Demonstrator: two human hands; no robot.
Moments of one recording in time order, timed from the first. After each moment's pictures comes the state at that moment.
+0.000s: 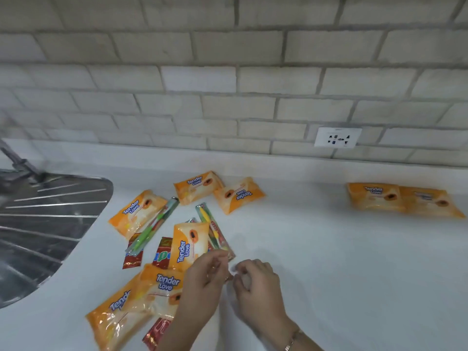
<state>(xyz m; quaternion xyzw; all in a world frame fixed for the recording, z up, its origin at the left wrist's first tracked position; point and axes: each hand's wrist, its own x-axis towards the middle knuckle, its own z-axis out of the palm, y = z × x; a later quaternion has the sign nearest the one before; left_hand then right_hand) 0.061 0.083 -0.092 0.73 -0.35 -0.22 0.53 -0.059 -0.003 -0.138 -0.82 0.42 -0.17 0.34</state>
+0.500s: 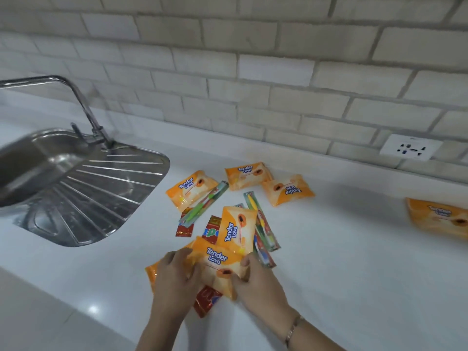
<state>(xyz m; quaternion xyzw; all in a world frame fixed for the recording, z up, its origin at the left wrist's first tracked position) 0.134 0.203 -0.109 0.91 -0.22 -0.06 0.35 0.003 0.060 -0.110 -0.83 0.38 0.01 0.41</state>
